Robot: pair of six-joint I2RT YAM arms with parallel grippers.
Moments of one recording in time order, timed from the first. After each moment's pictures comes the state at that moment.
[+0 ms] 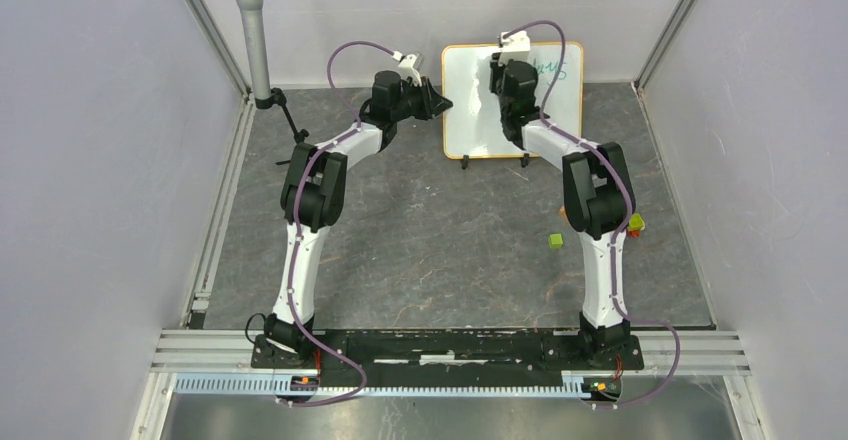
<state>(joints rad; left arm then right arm) -0.36 2.39 1.83 0.35 0.48 -0.41 0.29 2.21 1.67 0.51 0.31 -0.04</state>
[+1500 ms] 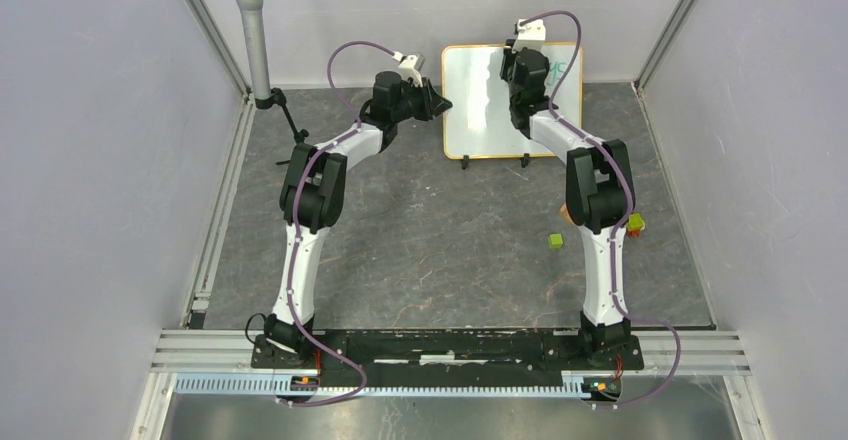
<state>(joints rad) -0.36 2.37 1.81 0.34 0.45 -0.39 0.26 2.27 1.79 0.47 0.33 0.01</state>
